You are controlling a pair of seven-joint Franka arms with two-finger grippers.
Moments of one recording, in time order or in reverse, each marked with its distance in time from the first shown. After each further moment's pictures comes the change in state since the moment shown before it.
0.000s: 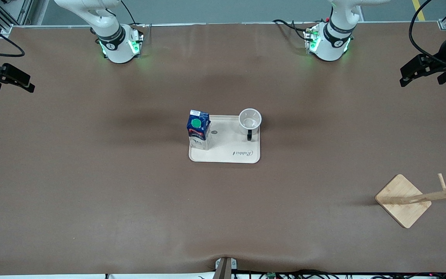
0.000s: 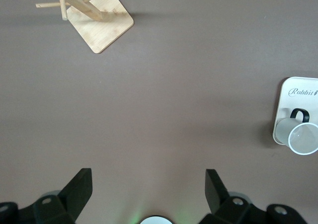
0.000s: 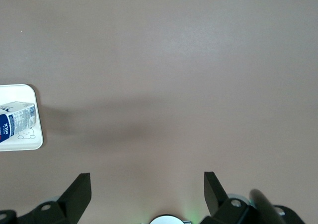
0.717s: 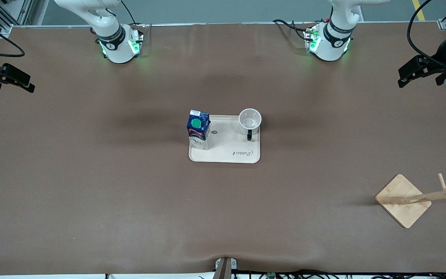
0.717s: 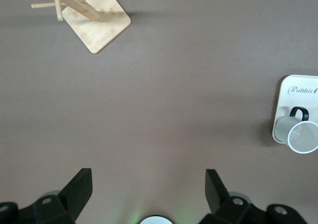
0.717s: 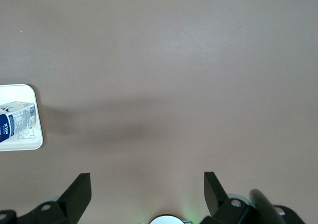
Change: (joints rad) left arm -0.007 0.012 -0.008 0.002 0.000 -0.001 0.000; right arm 0.000 0.001 0.000 0.000 0.000 0.000 0.000
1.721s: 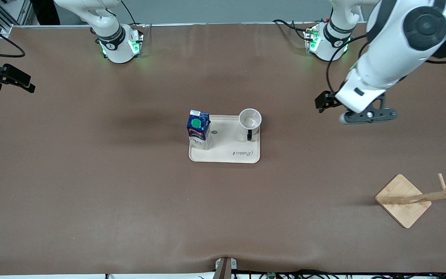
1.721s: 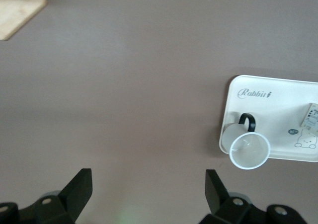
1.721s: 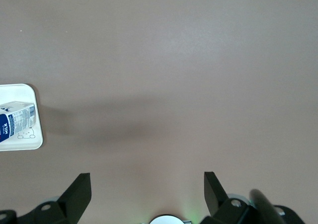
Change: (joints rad) left arm -0.015 0.157 -0.286 -0.119 -0.053 0.236 -0.341; right arm 0.000 0.003 0.001 0.000 0.000 0.001 0.000
